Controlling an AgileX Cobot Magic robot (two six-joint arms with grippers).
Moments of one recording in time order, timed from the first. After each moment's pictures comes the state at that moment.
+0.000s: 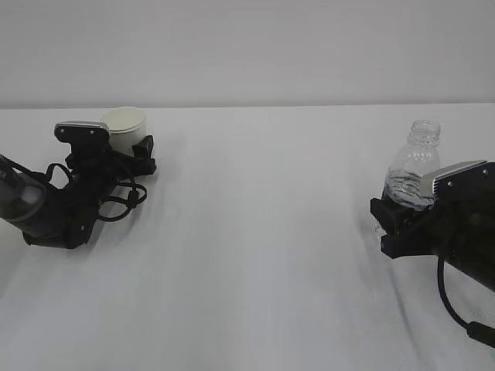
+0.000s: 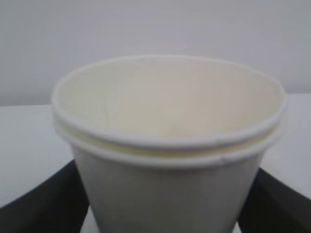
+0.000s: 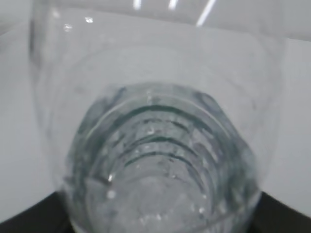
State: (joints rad) left arm -0.22 2.51 -1.25 -0.05 -1.13 -0.05; right arm 0.08 1.97 -0.43 -0.31 -1.12 -0.03
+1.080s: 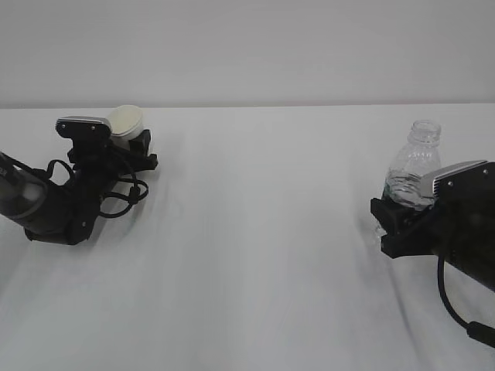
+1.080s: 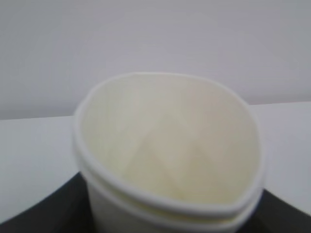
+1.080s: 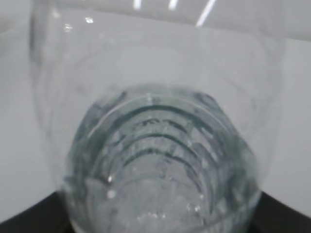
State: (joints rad) left arm -0.22 2.51 -1.27 -0.04 -1.14 -0.05; right arm 0.08 1.97 -0.43 -0.31 -1.12 -0.03
